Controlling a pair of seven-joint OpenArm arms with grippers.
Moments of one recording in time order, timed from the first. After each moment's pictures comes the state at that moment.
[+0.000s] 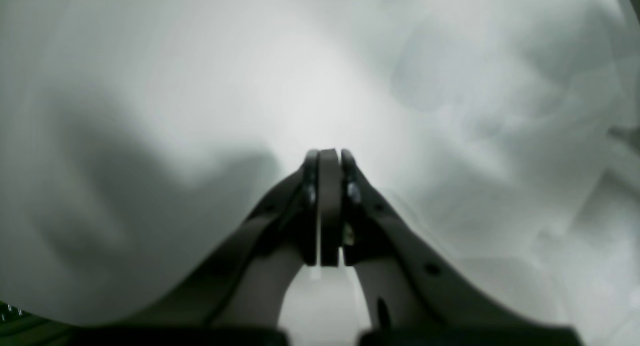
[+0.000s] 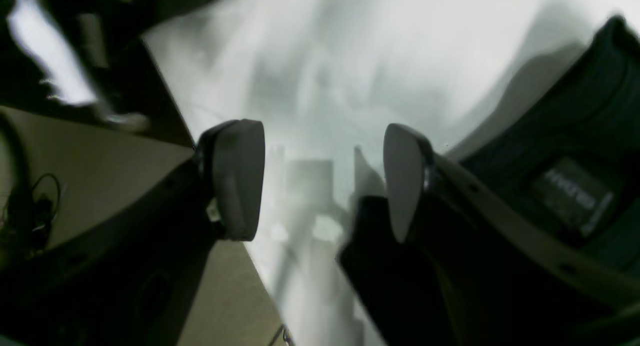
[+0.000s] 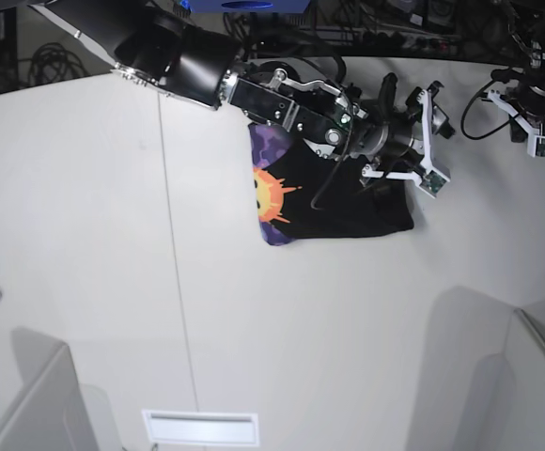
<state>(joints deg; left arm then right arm) 23.3 -10.2 -48.0 101.3 -6.8 -39.7 40.9 17.3 -6.8 -66.7 84.2 33.1 -7.5 -43.3</state>
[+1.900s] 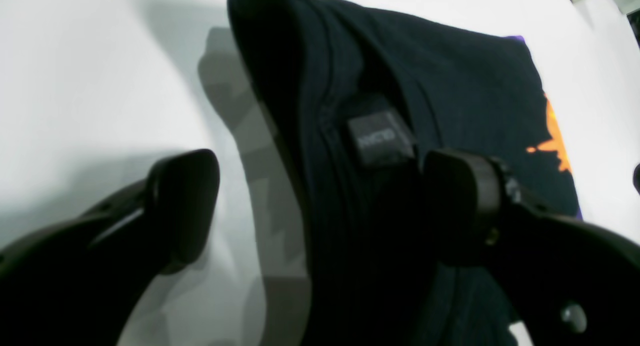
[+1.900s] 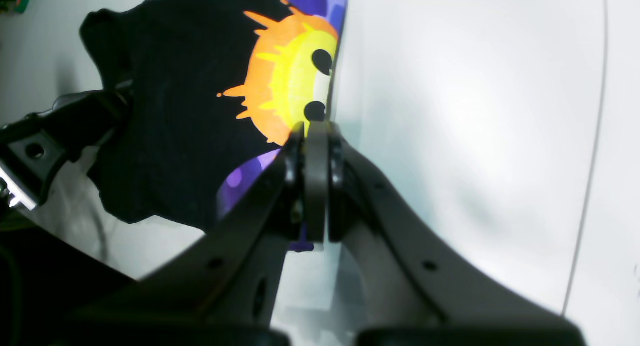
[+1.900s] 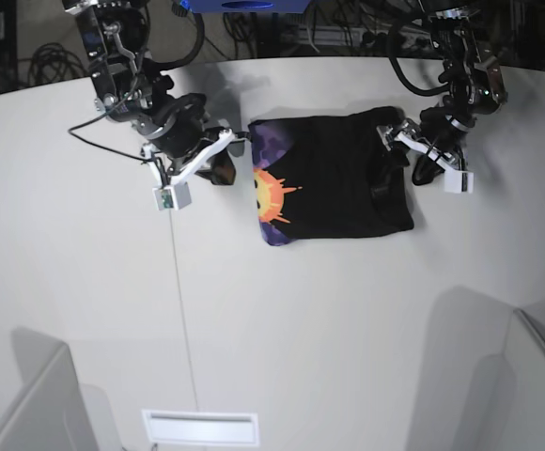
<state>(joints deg) 15.9 -6.3 -24.6 88.2 -38.7 -33.1 40.8 -16.2 12.1 -16.2 110.5 33.2 -7.2 -42.8</state>
